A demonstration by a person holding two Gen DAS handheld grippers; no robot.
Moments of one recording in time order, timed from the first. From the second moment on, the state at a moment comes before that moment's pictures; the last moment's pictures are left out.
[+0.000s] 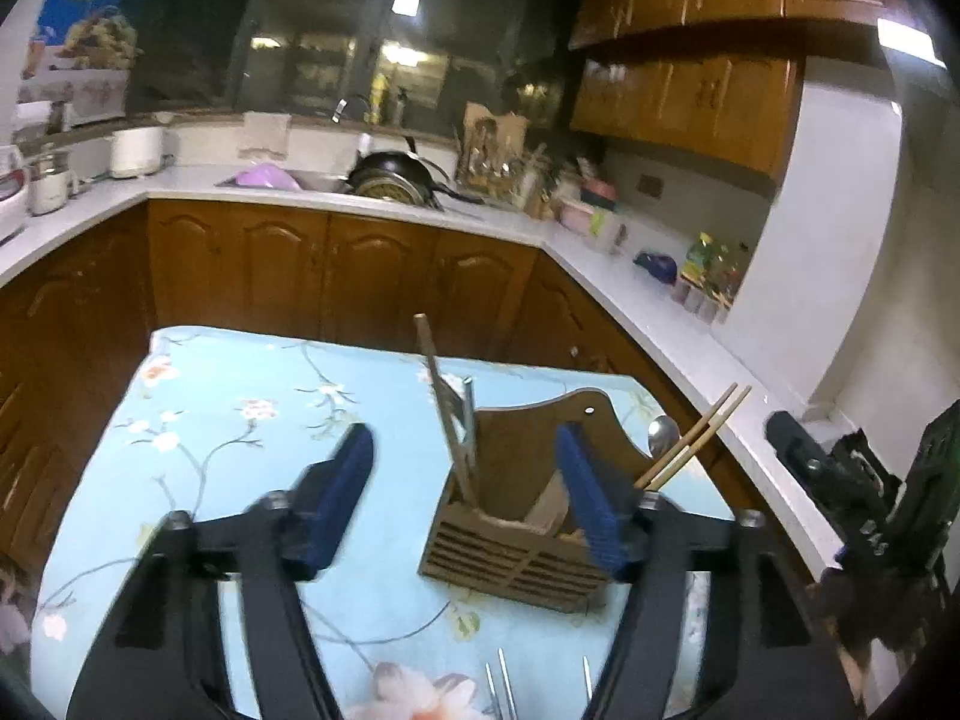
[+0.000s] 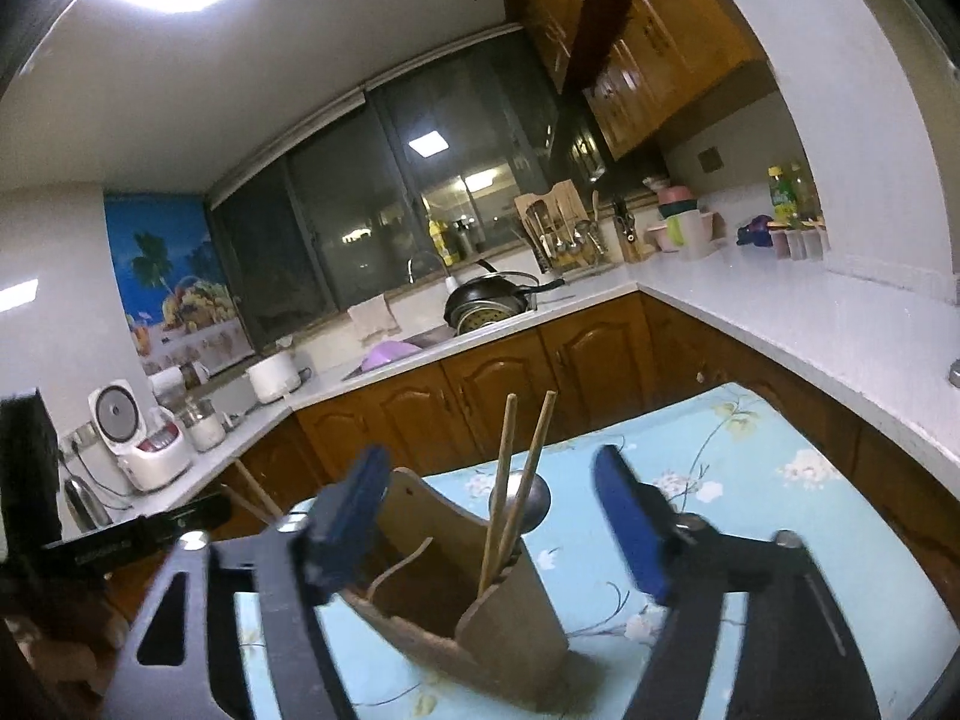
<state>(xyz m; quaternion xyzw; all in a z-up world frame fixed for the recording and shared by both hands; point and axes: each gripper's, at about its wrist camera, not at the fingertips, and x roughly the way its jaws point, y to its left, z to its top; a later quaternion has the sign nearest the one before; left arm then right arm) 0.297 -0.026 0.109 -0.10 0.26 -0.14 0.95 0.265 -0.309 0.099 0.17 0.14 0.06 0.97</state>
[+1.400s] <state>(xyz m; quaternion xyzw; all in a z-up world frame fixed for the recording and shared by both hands) 0.167 -0.023 -0.021 -0.07 0.43 -0.13 0.89 0.136 -0.307 0.002 0.17 0.31 0.06 0.93</state>
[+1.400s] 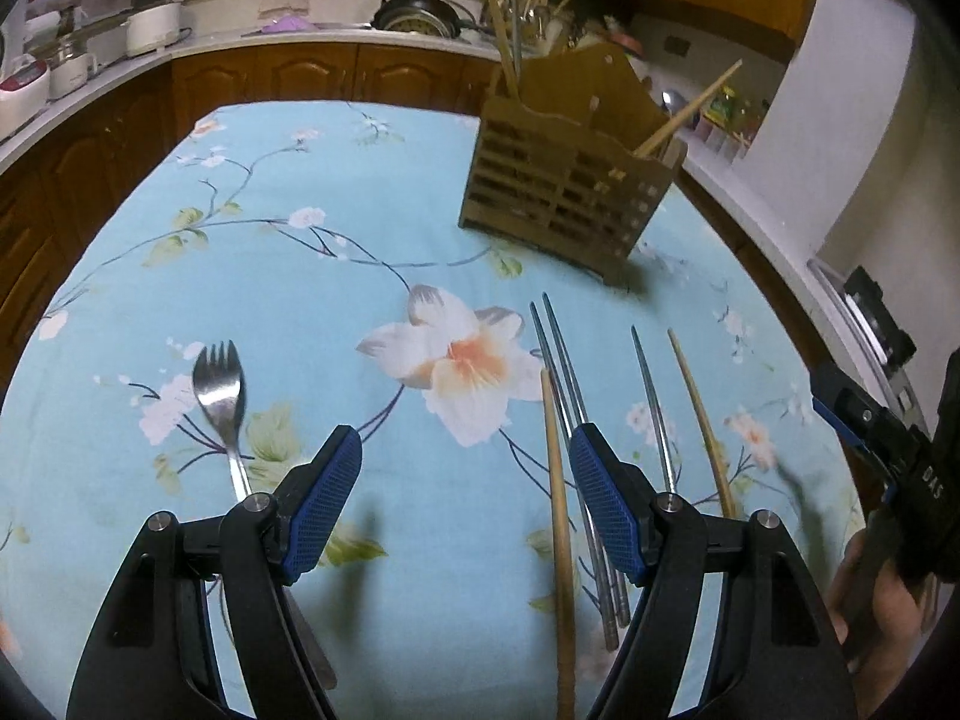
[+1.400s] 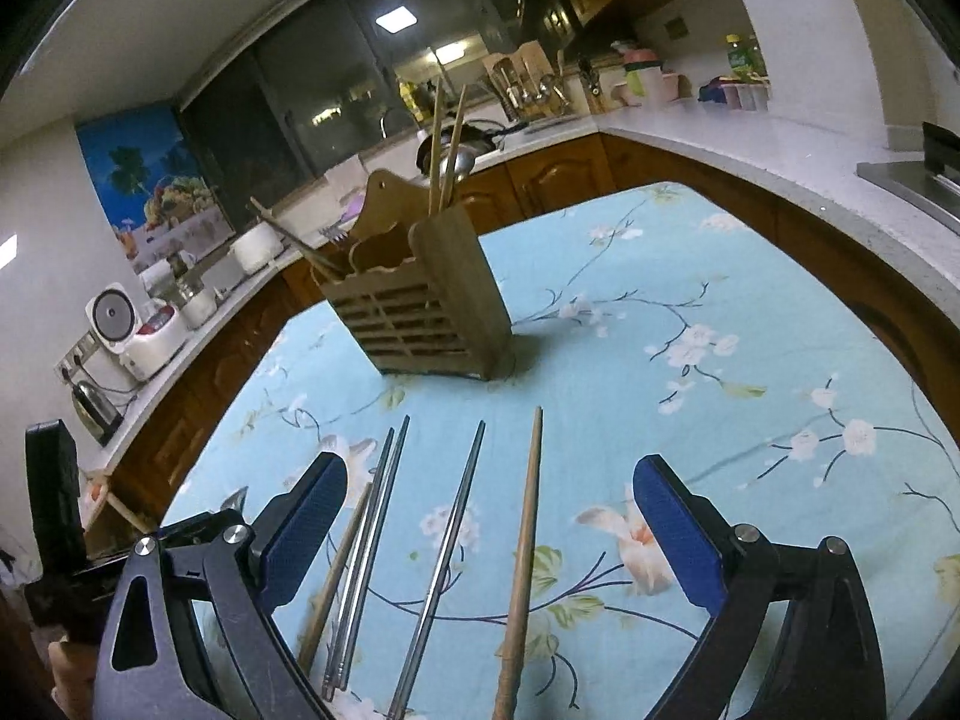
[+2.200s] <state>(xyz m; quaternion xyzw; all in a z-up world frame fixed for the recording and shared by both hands) 0.202 -0.085 -0.061 0.04 0.49 -0.17 0.85 0.196 -0.274 -0.043 0.13 0.41 0.08 0.90</state>
